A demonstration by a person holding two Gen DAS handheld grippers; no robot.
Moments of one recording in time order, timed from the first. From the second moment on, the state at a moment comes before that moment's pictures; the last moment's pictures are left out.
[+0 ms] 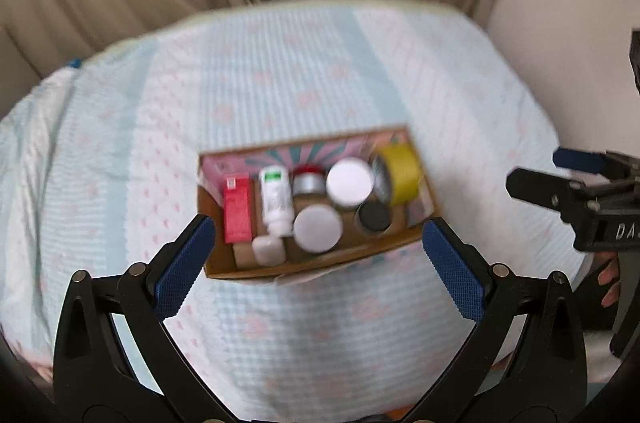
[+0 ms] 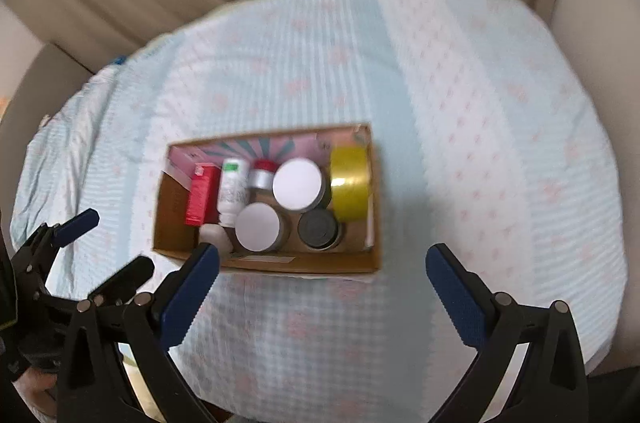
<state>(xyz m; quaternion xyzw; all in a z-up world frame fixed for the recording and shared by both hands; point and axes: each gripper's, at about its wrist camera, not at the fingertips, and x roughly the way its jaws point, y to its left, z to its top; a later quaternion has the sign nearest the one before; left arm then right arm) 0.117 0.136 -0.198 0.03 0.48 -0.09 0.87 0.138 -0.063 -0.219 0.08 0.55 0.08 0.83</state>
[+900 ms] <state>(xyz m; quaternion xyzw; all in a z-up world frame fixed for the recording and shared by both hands) -0.003 0.073 0.009 0.01 0.24 -0.03 0.97 0.028 -0.150 -0.007 0.01 0.33 0.01 0.95</state>
